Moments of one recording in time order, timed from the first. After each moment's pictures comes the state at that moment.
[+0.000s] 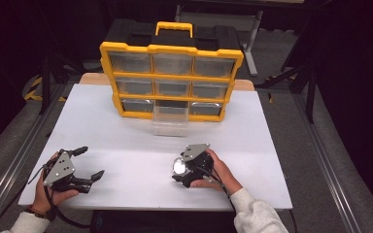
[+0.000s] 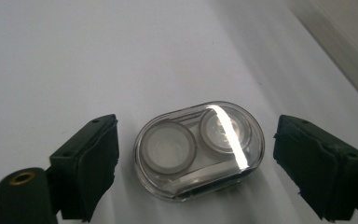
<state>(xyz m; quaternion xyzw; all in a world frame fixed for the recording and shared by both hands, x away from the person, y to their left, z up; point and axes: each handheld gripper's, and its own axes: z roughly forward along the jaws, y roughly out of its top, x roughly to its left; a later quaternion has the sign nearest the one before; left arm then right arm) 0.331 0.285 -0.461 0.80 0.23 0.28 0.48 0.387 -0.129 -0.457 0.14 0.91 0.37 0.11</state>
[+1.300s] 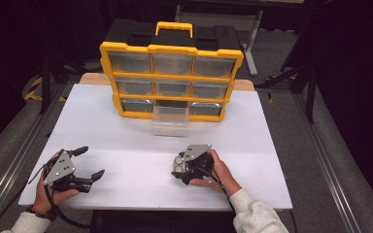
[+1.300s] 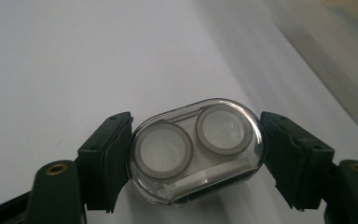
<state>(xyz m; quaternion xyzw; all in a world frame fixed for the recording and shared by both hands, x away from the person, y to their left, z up) 0.331 0.284 -0.463 0.79 0.24 0.27 0.49 0.384 -0.130 -0.454 0.15 0.90 0.39 0.14</state>
